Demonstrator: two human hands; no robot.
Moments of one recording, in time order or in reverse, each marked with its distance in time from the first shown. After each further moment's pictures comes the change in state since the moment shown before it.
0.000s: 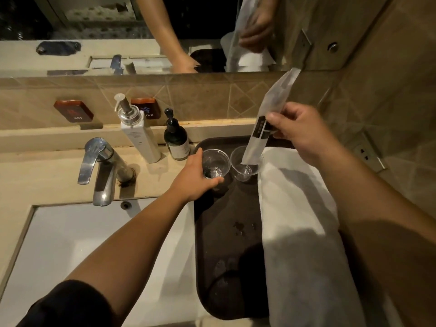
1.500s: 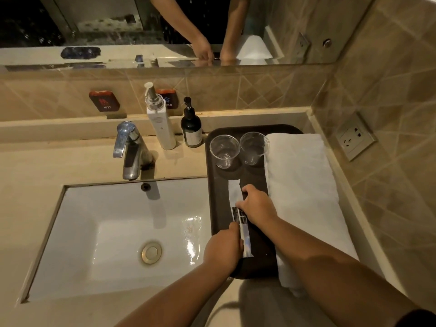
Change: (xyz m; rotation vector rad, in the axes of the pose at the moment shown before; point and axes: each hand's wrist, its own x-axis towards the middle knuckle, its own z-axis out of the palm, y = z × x) left_hand -0.196 -0.005 0.094 0.259 -0.179 0.022; right_hand -0.128 0.155 0.135 -0.704 -0.020 0.261
